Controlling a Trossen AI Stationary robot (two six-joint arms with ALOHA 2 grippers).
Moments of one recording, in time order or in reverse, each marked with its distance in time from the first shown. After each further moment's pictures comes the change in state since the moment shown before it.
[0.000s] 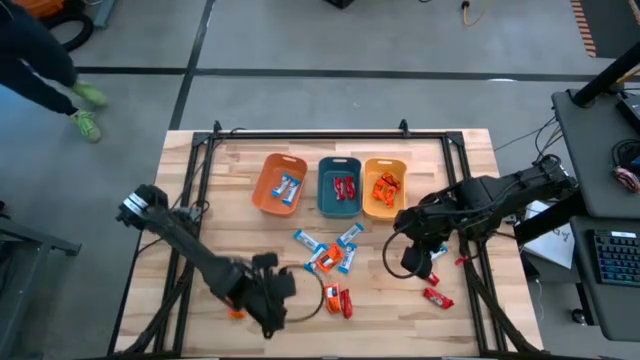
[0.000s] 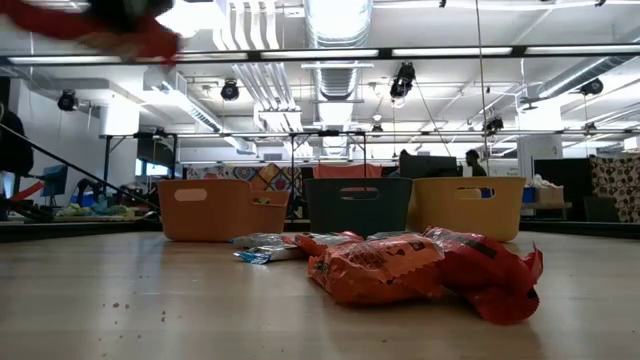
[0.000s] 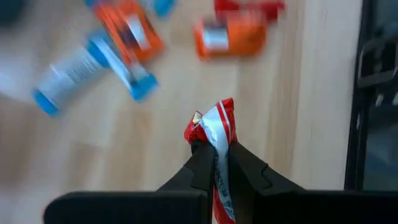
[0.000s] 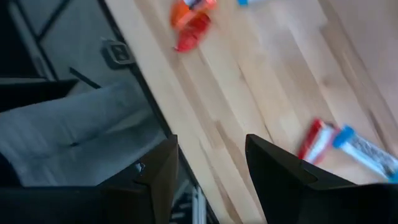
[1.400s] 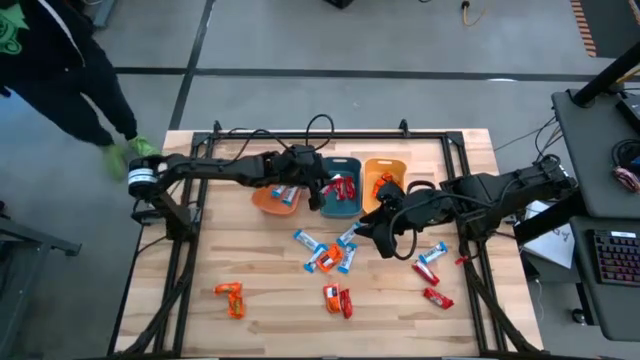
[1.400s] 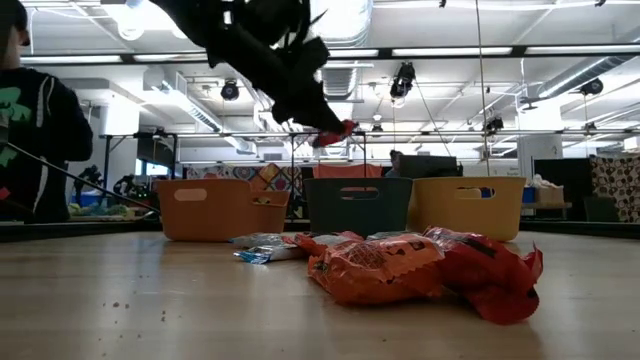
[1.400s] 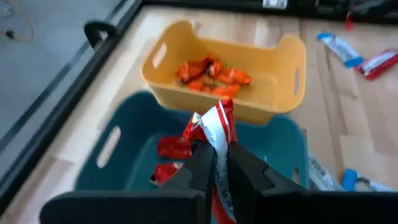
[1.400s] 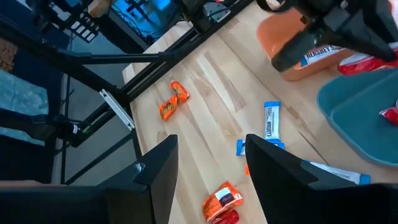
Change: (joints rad) left arm 0.876 -0.062 -0.287 0.818 0.309 0.808; right arm -0.031 0.000 0.000 0.505 0.502 -0.087
